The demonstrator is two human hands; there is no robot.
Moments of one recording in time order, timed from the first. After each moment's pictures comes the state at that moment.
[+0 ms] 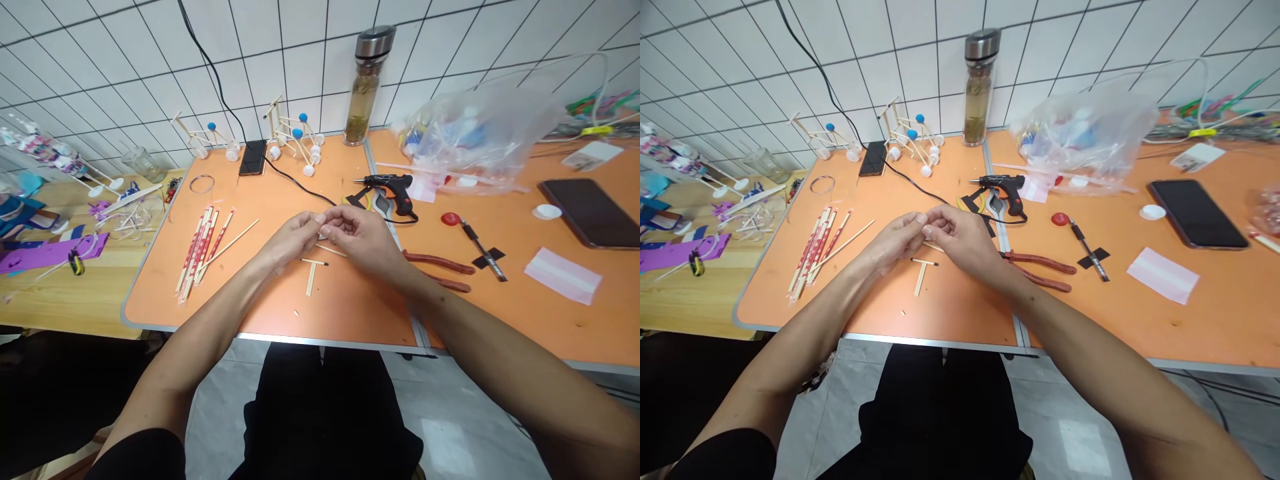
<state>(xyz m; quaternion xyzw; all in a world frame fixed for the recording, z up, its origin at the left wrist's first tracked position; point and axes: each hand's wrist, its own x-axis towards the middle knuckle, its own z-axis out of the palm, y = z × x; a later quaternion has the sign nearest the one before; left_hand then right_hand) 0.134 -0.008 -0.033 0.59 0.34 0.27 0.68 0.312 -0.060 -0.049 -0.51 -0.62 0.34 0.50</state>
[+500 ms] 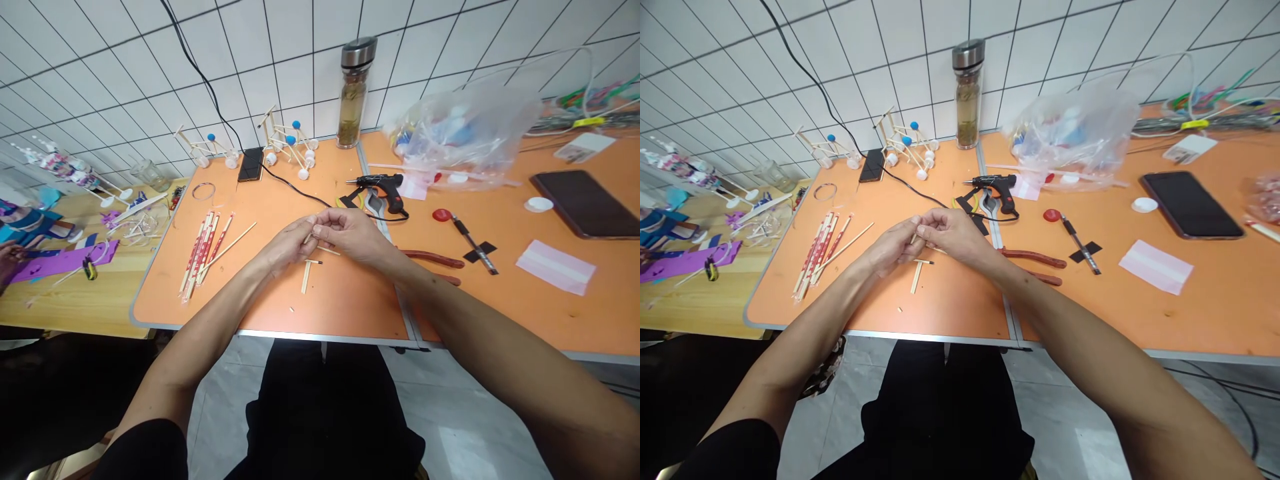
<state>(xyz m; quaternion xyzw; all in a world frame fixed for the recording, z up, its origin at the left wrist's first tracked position) 0.136 -0.010 -0.043 0.61 0.31 0.24 0.69 0.317 -0.053 -0.043 -0.44 -0.57 0.50 0.49</state>
